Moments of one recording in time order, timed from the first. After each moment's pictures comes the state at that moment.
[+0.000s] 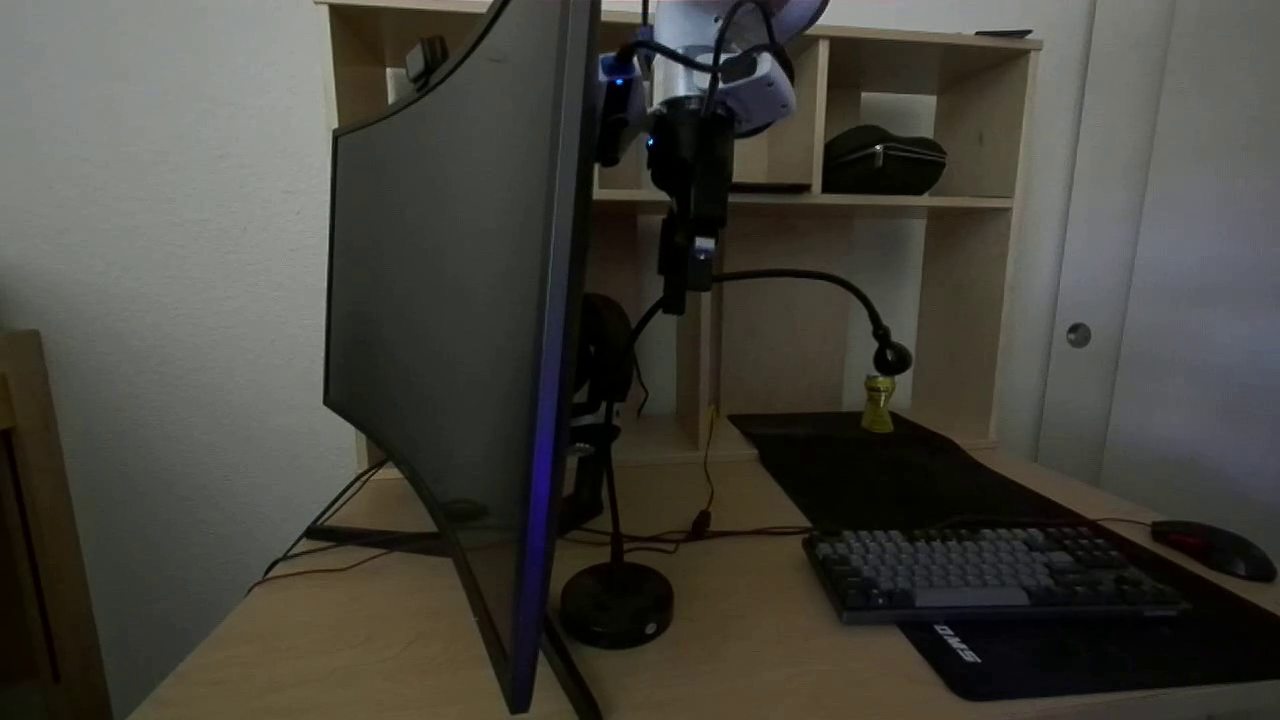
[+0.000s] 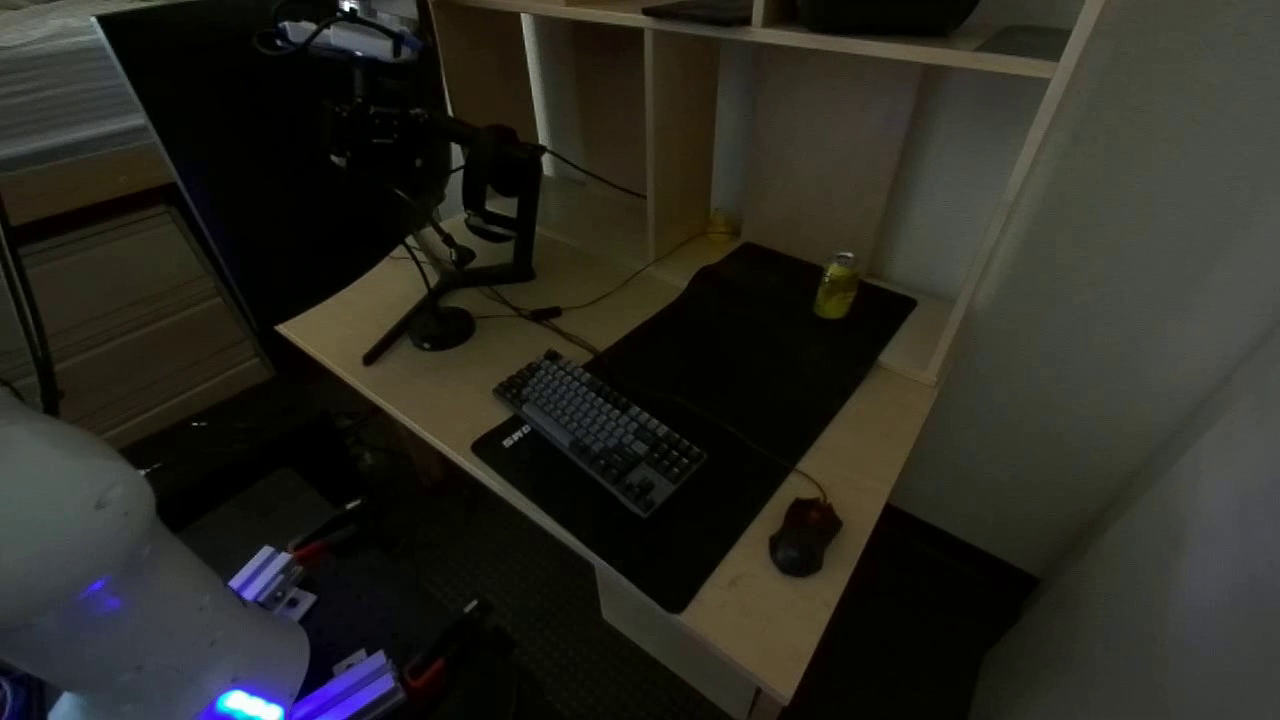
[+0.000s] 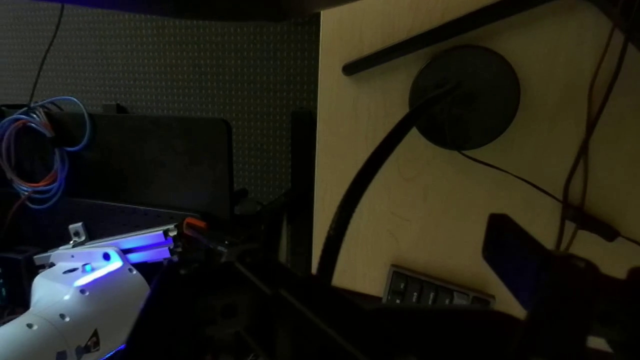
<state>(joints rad) 0.26 0.16 0.21 -1.78 0.19 1.73 1.98</state>
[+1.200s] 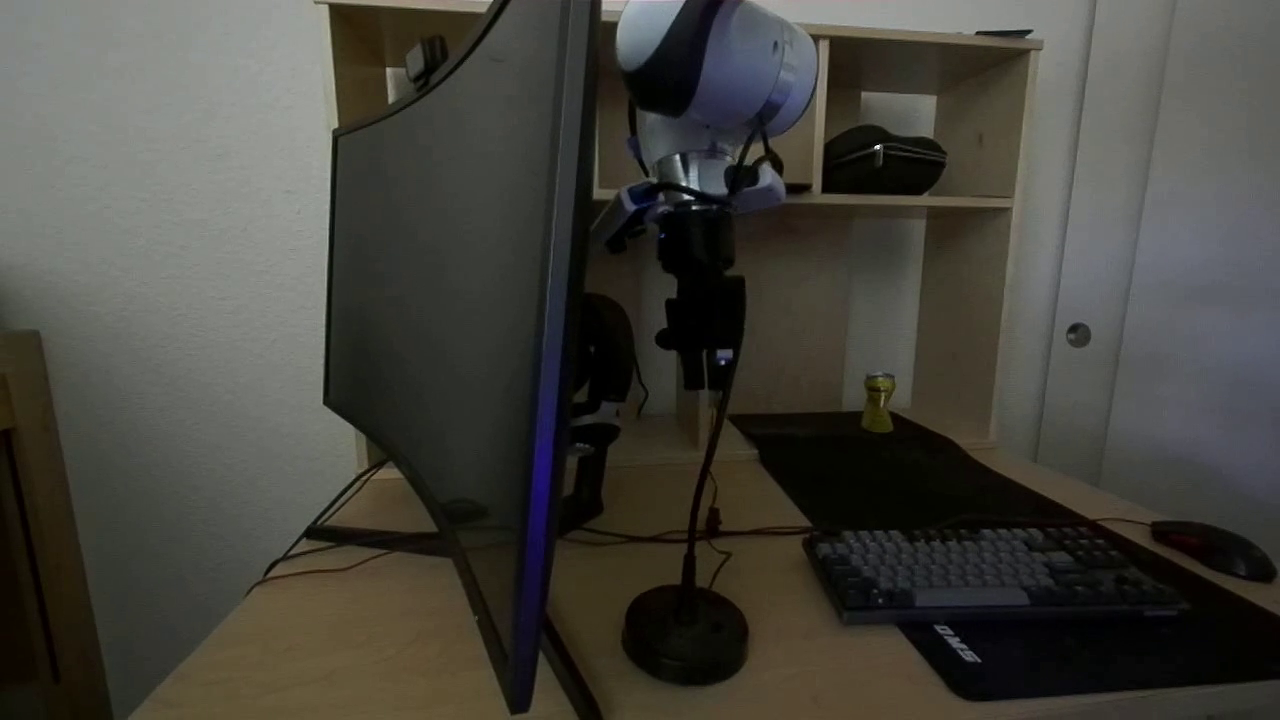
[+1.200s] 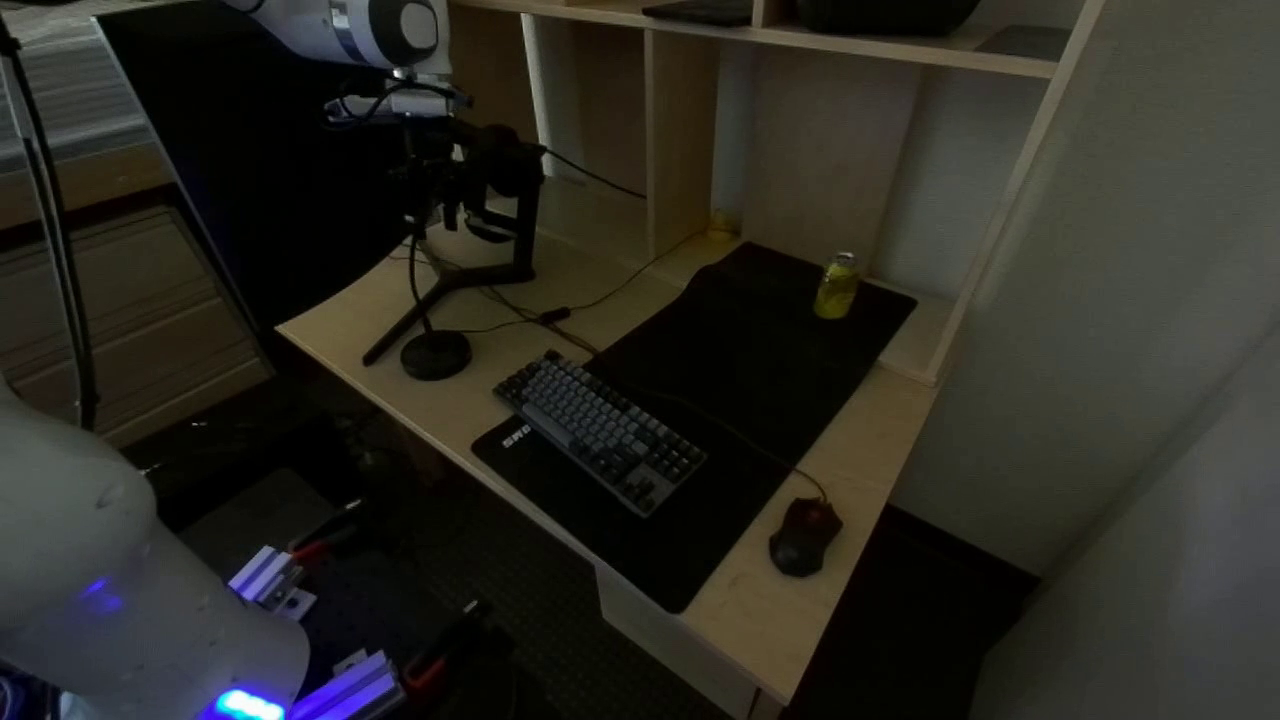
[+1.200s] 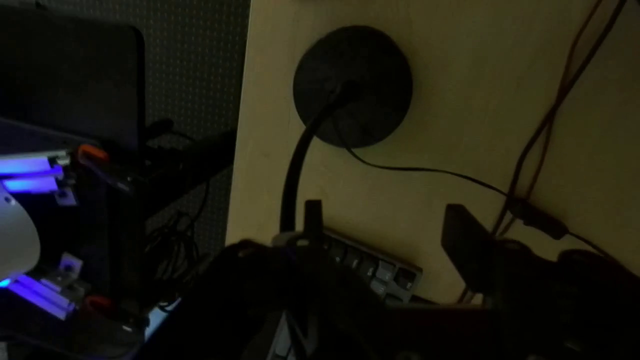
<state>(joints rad) 0.26 0.28 0.19 -1.80 0.00 1.89 1.84</state>
